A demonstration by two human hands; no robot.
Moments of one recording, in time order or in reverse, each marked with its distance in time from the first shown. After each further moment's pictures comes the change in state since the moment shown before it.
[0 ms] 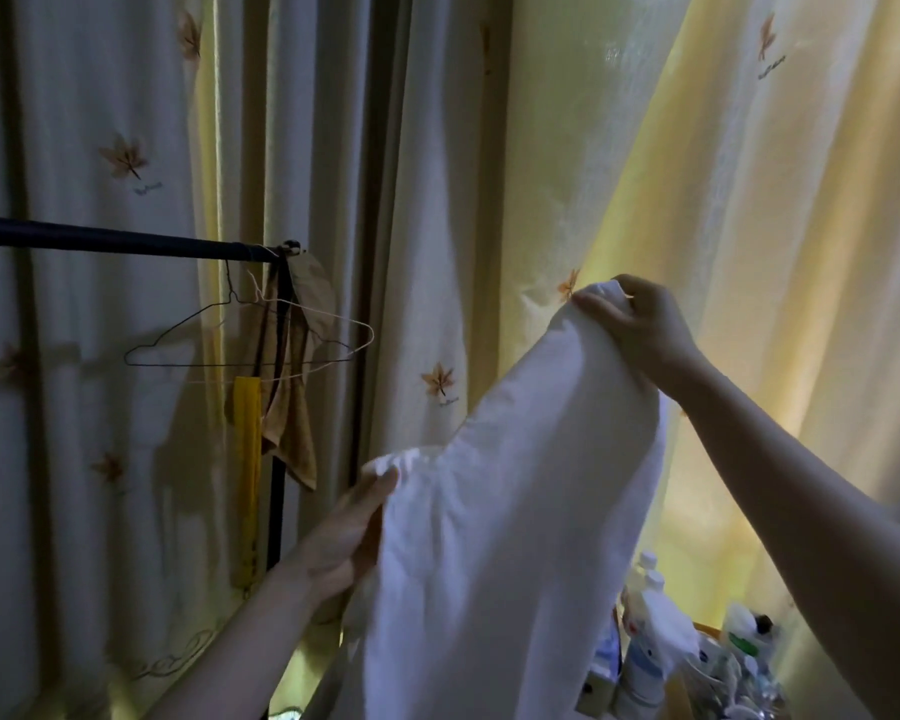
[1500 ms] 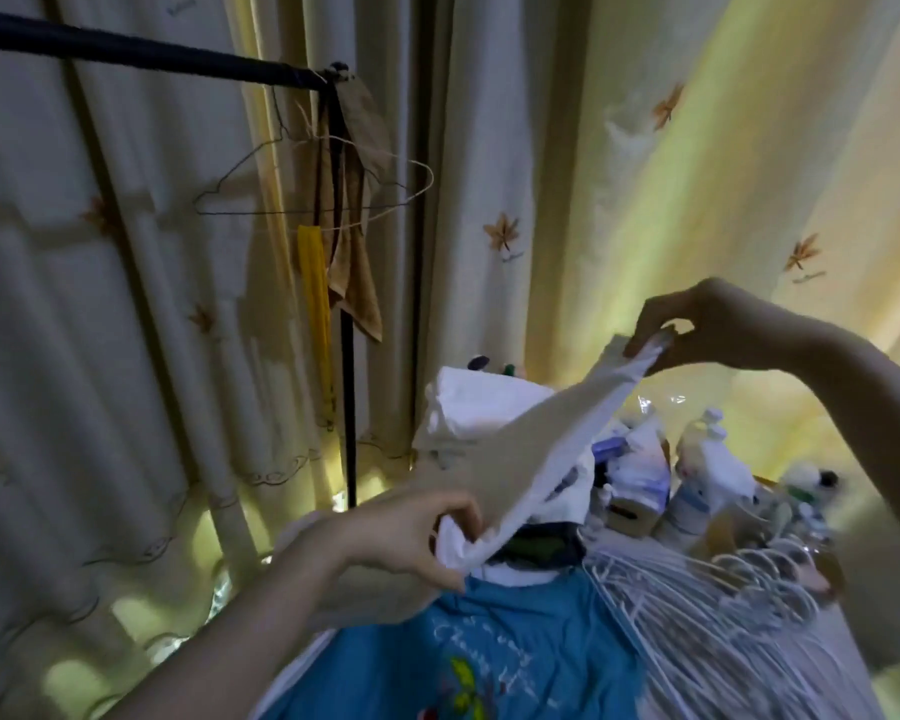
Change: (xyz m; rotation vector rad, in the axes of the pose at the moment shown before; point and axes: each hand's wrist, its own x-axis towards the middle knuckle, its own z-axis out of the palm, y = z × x) left_hand -0.095 -0.081 -0.032 1.208 -0.492 -0.186; right_hand -0.113 0.047 0.006 -0.010 -0.963 -0.117
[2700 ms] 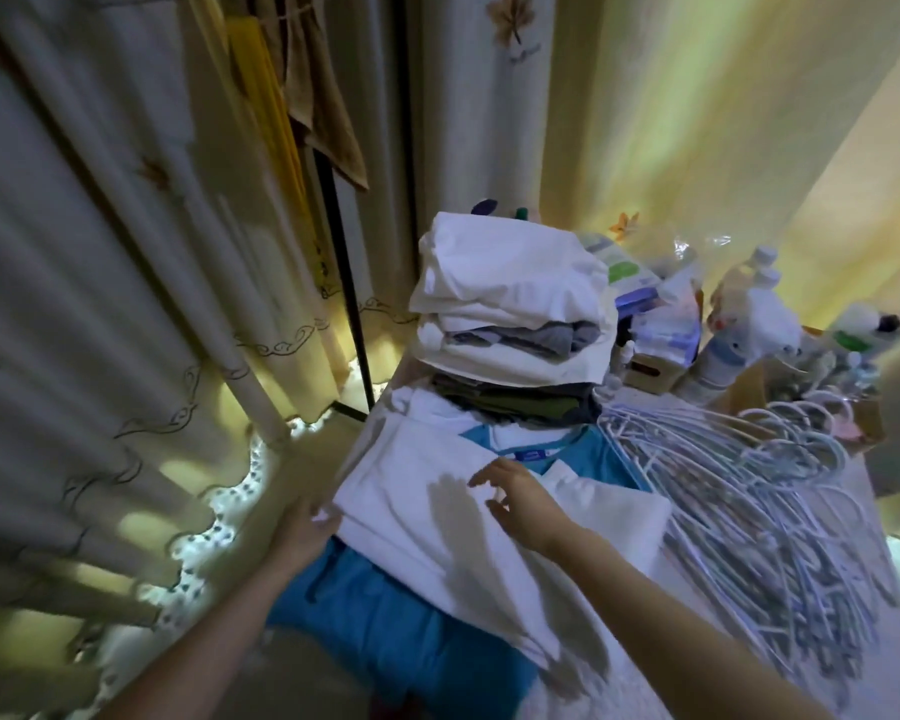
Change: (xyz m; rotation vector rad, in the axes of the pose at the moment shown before) left_hand -0.047 -0.229 0.158 -0.293 0.554 -0.861; right_hand -0.037 0.024 0.385 0.237 -0.200 0.456
